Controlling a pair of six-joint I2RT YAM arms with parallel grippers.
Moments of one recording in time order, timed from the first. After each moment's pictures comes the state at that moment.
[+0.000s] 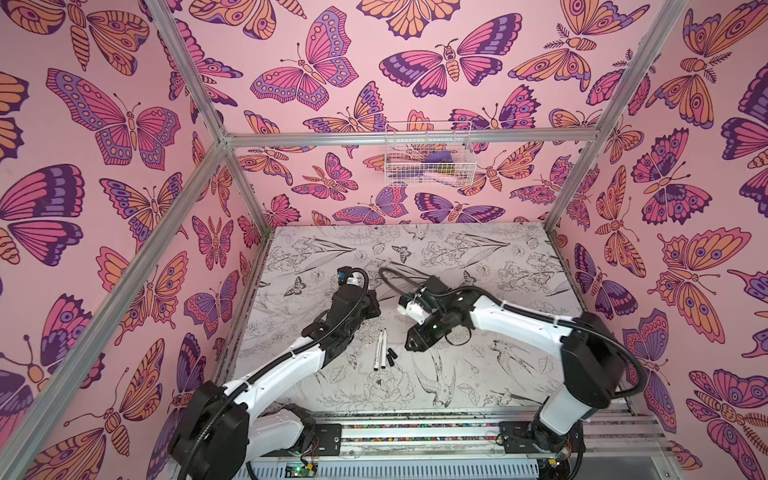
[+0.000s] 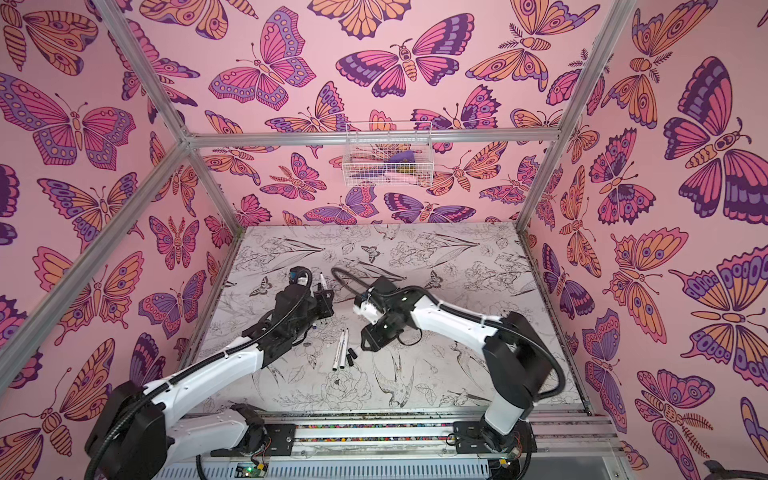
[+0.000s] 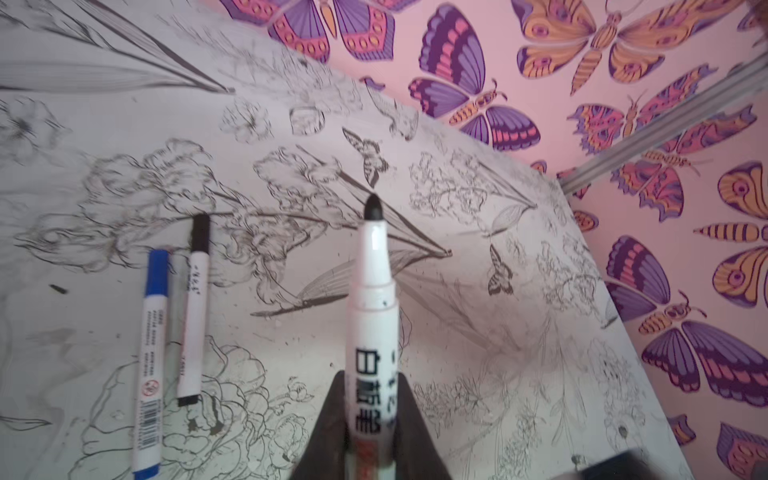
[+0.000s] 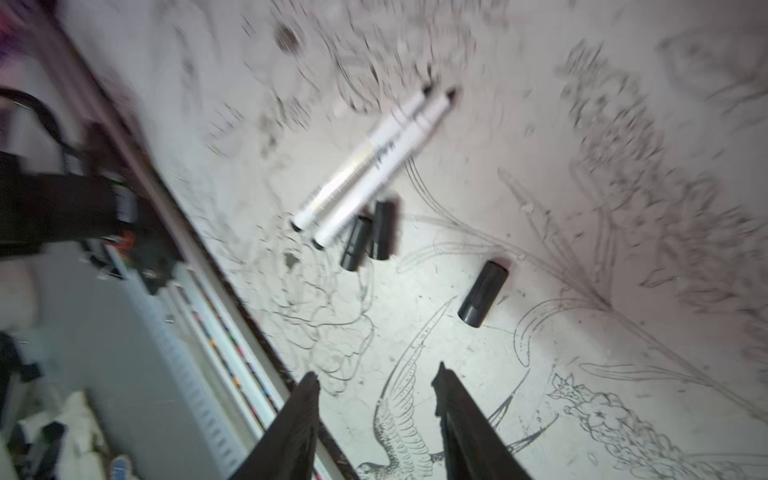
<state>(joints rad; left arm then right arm) -0.57 1.17 0.67 0.03 -0.21 -0.67 0.85 1.74 1.19 -0.72 -0.34 0.16</state>
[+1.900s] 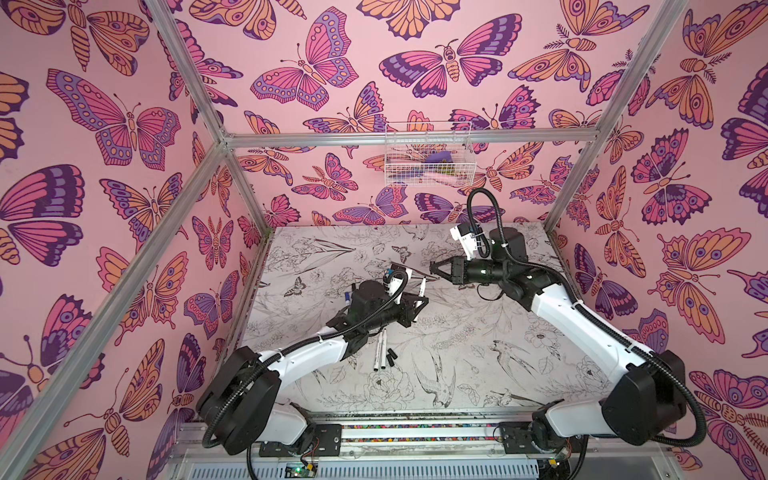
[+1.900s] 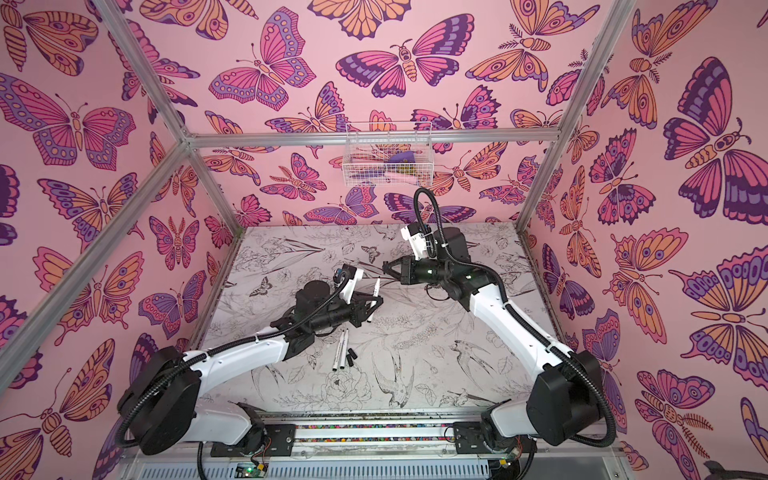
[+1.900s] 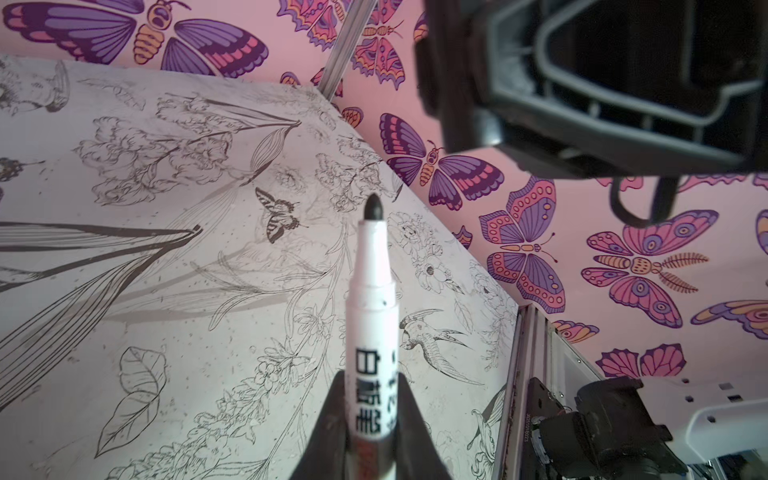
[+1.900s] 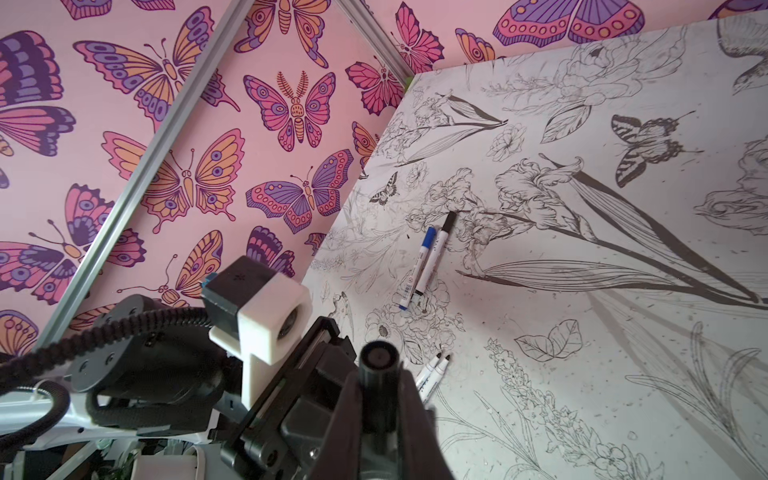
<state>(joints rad) -0.69 1.40 0.72 0.42 0.40 -0.44 0.42 1.40 1.19 -0.24 -0.70 0.49</state>
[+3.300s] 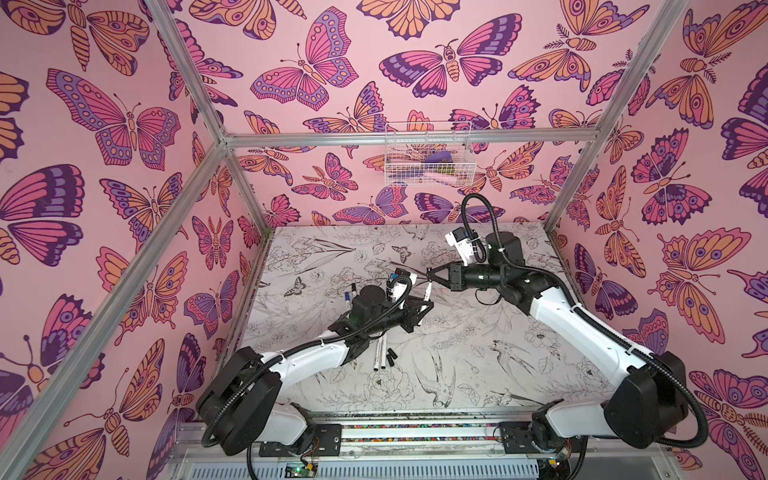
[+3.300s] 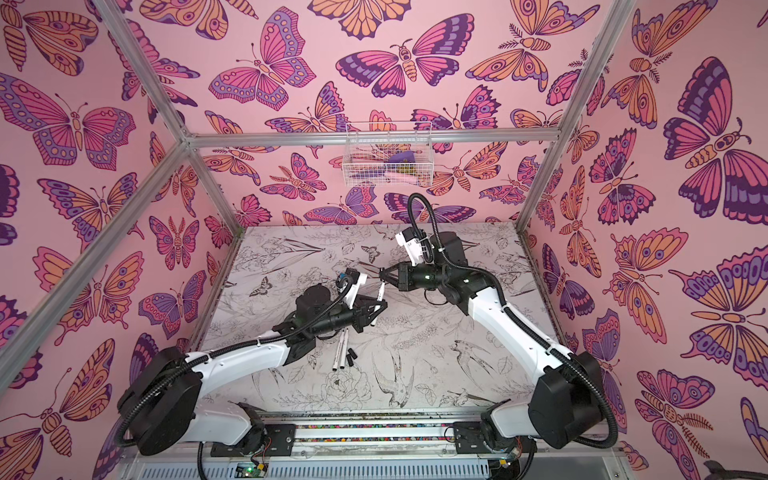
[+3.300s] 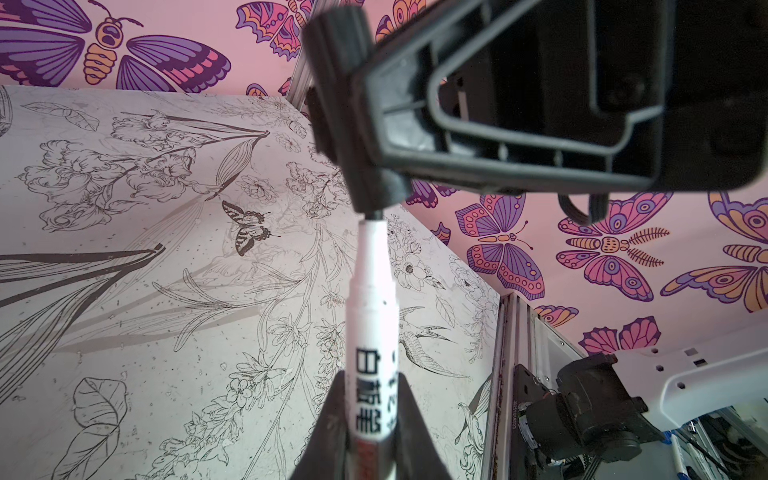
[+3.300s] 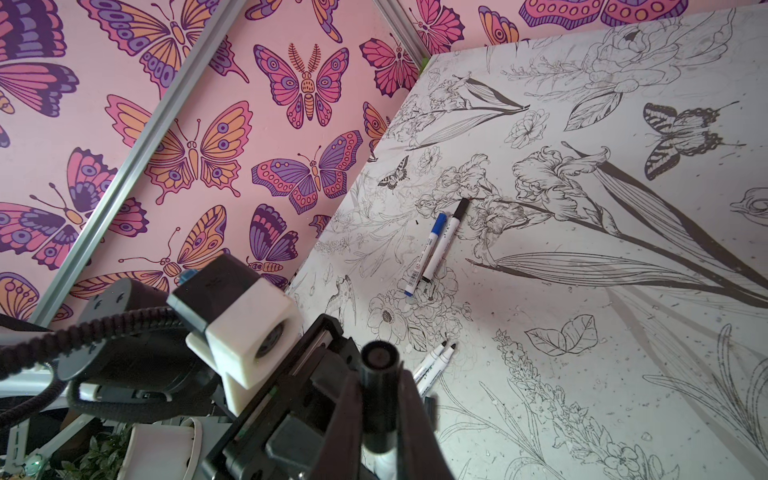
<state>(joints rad) -0.71 1.39 0.70 0.49 0.42 -0.42 0.45 1.39 1.16 -0.26 -0.71 0.42</state>
